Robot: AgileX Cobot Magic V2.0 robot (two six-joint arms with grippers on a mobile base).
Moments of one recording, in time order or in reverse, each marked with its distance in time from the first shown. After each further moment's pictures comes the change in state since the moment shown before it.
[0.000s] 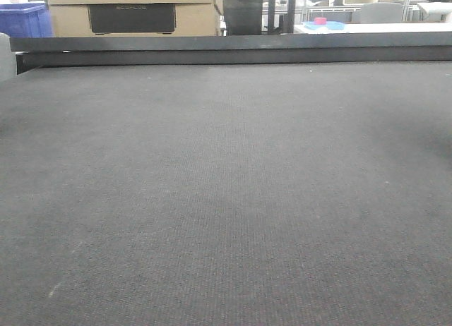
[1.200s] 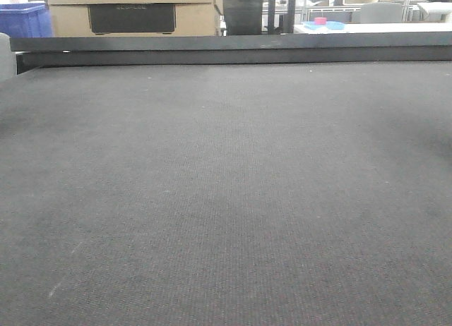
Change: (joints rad) left arm 0.000 0.000 0.000 0.000 -0.320 0.000; right arm 0.000 0.000 0.000 0.000 0.001 0.000
